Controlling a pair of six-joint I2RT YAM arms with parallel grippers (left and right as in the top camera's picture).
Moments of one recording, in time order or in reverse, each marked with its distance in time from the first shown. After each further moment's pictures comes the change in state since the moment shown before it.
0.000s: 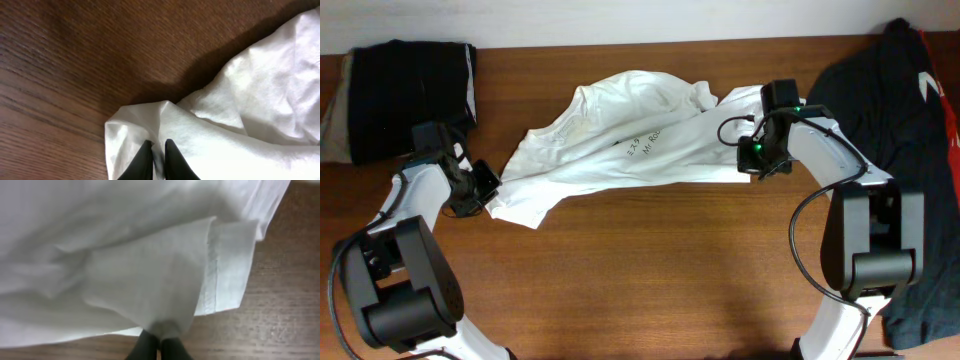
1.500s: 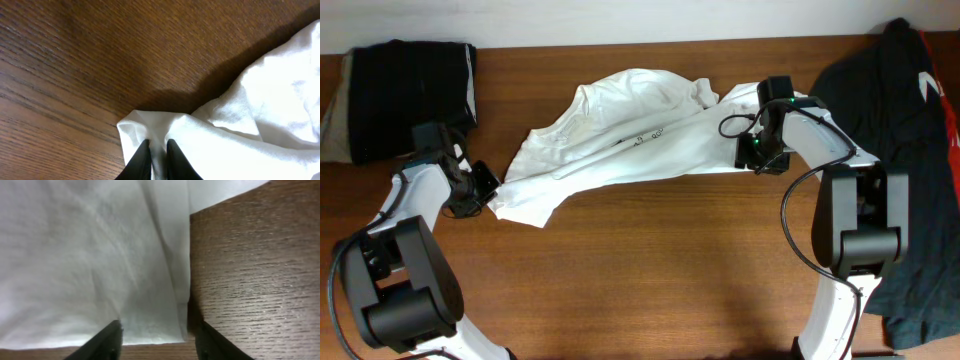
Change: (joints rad) left arm 0.000 0.000 0.000 -0.007 -0.026 0.000; right arm -0.010 0.131 0.112 -0.066 0.026 0.063
